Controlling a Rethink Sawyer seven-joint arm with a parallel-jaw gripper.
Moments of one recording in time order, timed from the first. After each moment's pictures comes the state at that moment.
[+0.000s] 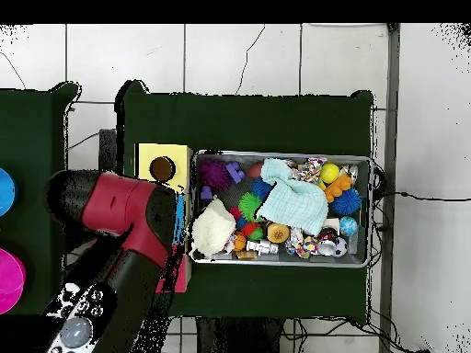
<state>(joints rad) 0.51 -0.35 -0.73 1.32 0.49 1.29 3.04</state>
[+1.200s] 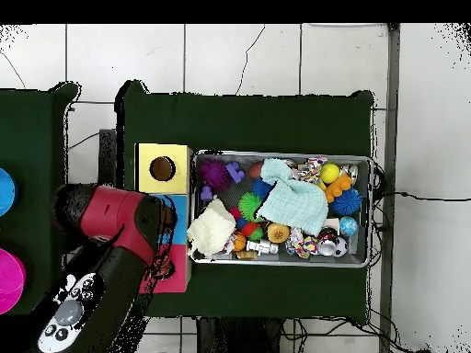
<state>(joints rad) 0.58 -0.22 -0.73 1.33 0.54 1.29 3.04</state>
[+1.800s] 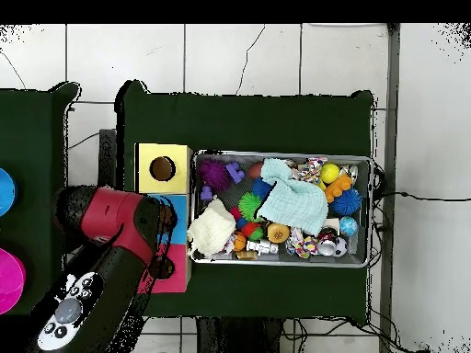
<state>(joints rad) 0.59 -0.20 -0.73 1.33 0.54 1.29 3.04</state>
